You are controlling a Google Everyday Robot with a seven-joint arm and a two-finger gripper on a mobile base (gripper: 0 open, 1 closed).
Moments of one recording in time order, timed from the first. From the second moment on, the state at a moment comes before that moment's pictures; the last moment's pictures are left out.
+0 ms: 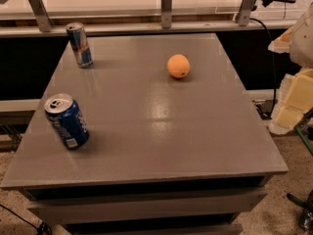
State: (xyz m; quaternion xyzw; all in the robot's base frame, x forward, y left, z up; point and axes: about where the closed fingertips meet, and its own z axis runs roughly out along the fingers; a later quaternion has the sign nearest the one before) arm 0.438 -0.216 0.977 -0.60 0.78 -0.04 0.16
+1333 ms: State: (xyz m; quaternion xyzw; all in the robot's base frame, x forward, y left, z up) arm 0.540 -0.141 0.995 -0.65 0.72 0.04 0.24
